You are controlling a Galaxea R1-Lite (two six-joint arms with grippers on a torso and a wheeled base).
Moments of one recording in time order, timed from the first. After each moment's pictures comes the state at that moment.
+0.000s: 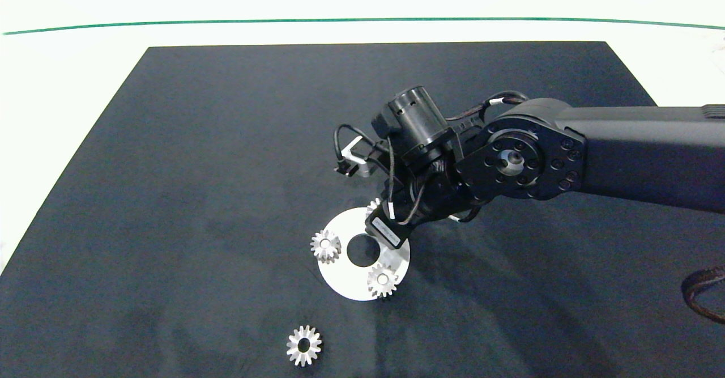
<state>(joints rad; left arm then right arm) 0.10 0.86 -1.29 0.91 0.10 0.25 0.78 2.11 -1.88 0.58 -0.17 -0.28</state>
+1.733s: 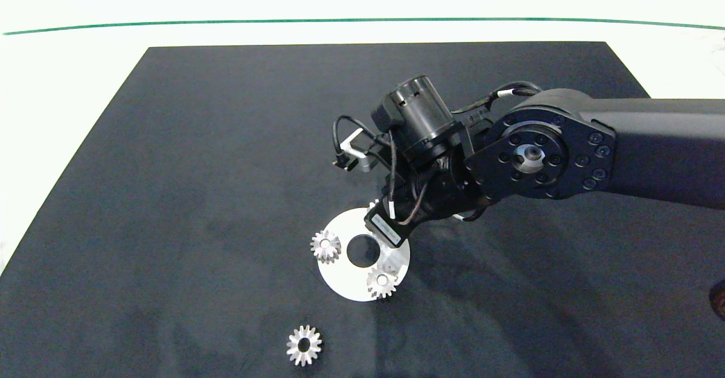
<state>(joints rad) 0.10 0.86 -1.28 0.91 0.10 0.25 0.80 2.08 -1.87 0.58 -0.22 -0.26</state>
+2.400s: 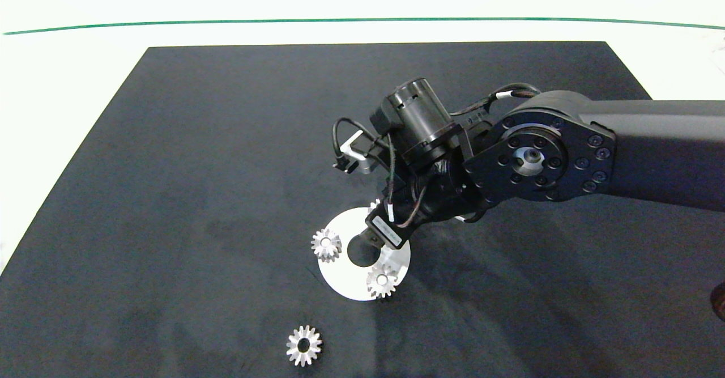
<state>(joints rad) 0.10 0.86 -1.28 0.91 0.10 0.25 0.81 2.07 -1.86 0.58 -0.24 -0.25</state>
